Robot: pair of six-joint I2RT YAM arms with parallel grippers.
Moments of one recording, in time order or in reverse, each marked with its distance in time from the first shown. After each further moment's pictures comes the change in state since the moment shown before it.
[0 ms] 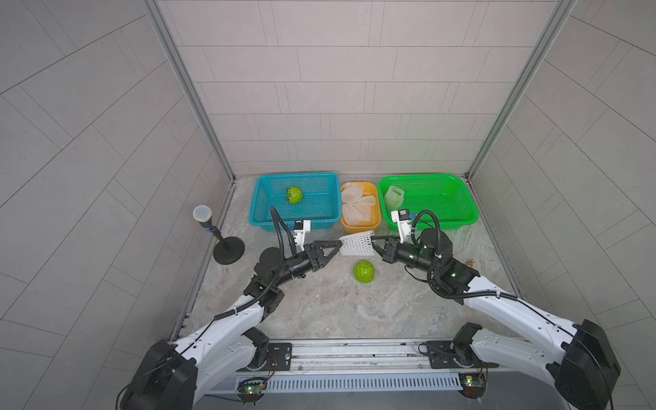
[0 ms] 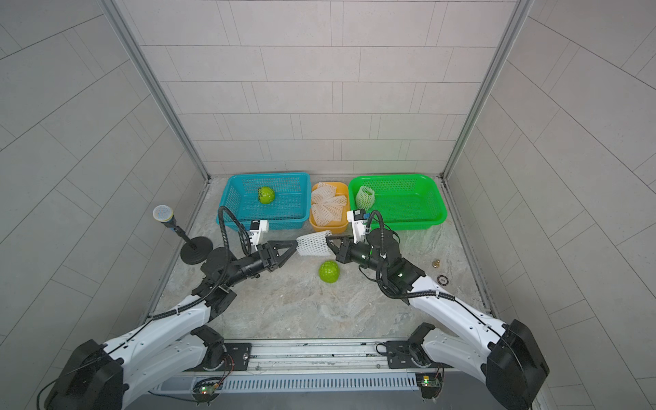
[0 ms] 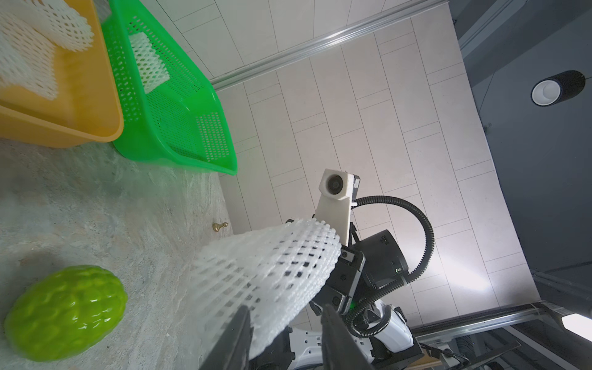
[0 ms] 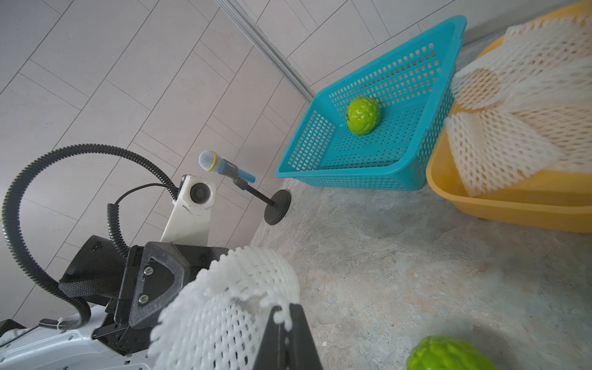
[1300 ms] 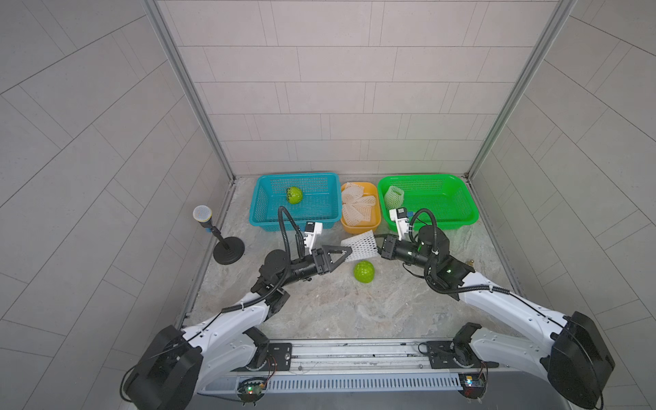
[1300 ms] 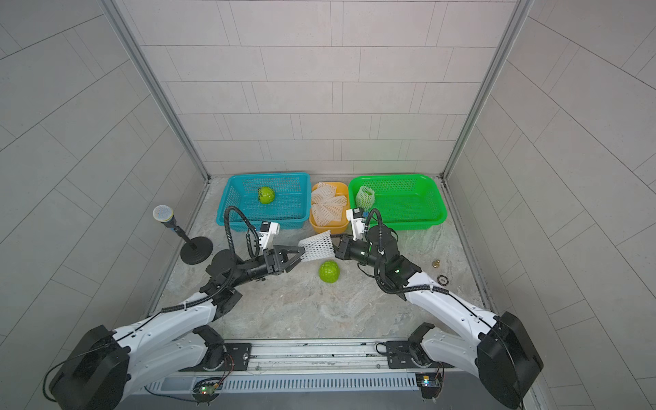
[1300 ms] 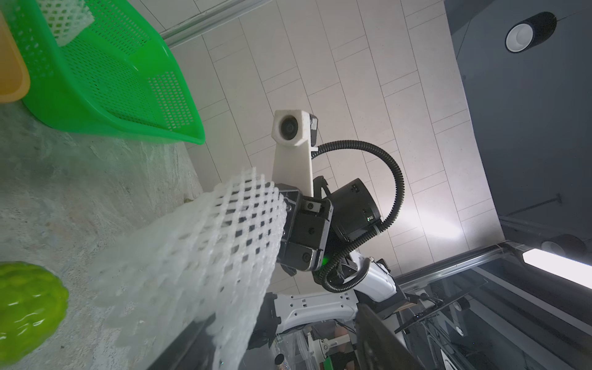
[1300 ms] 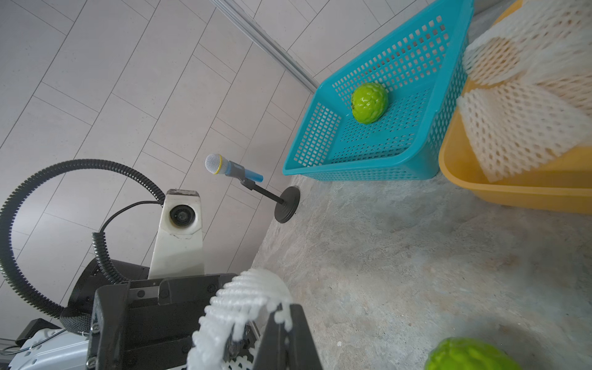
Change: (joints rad) left arm -0.080 0.072 0.002 0.133 0.061 0.014; right arm -0.030 0.064 -0.001 0.064 -0.080 0.083
